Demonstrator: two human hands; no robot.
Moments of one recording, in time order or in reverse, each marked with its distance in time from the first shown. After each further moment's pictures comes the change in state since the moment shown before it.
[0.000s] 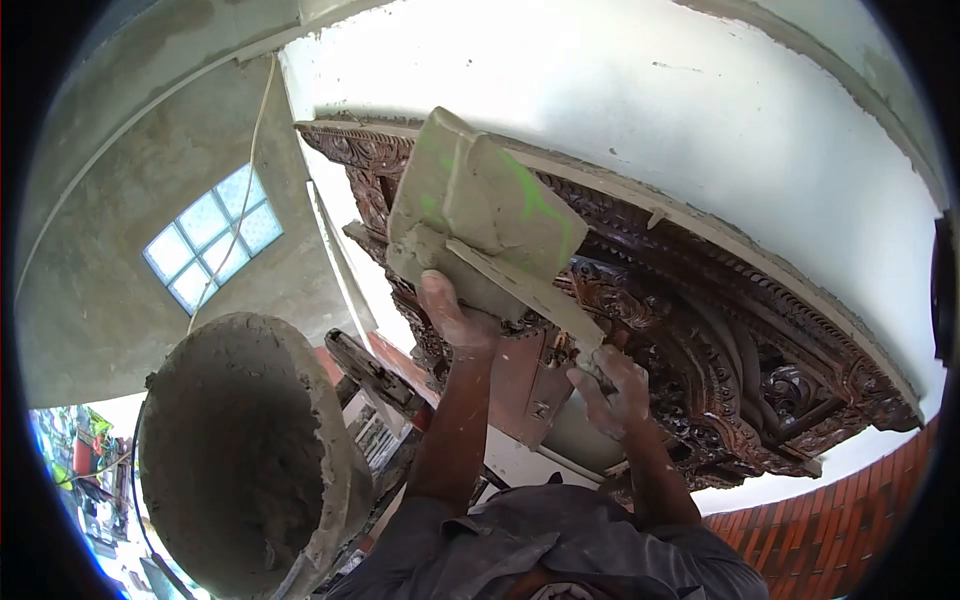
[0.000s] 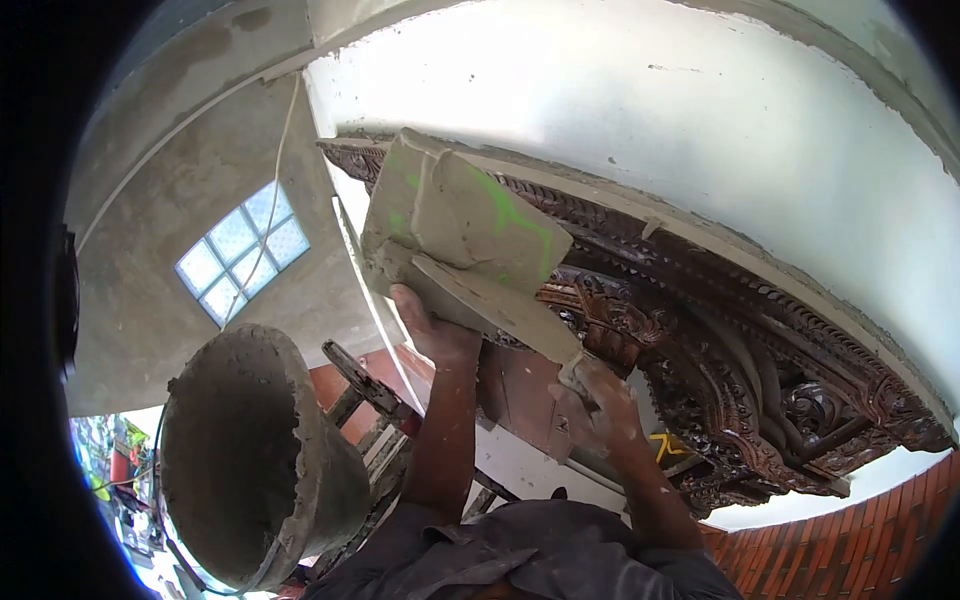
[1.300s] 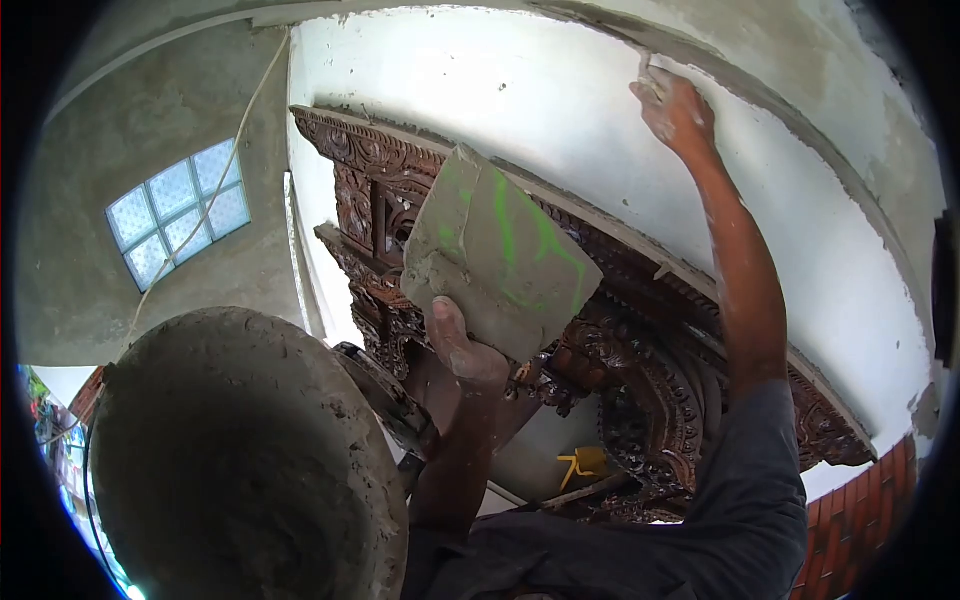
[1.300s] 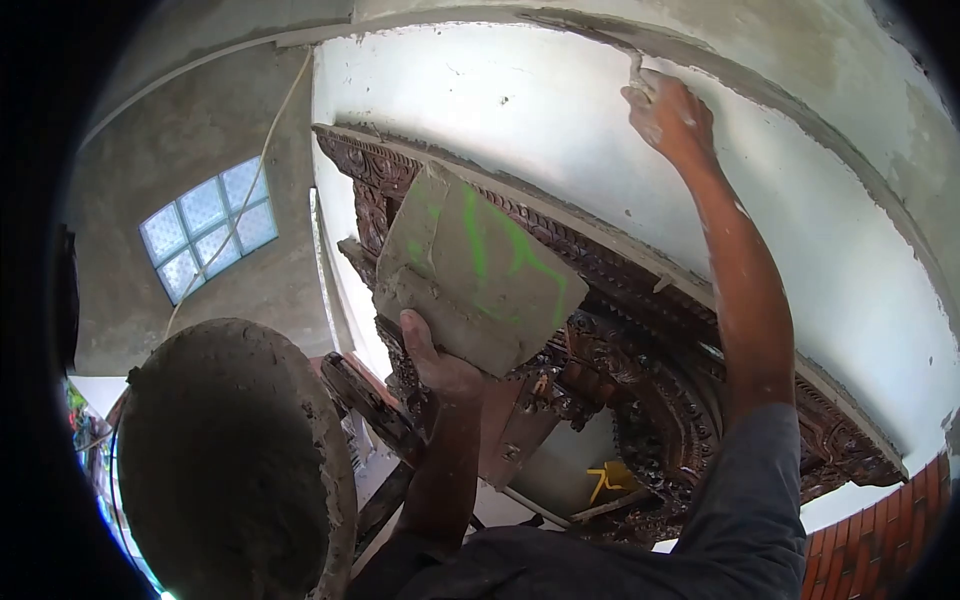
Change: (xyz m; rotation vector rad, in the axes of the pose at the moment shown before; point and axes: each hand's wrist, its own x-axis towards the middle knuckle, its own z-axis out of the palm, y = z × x) left_hand -0.005 -0.015 -0.003 -0.123 0.234 0.075; right_hand 0.355 -0.063 -0.072 -0.859 0.252 -0.056
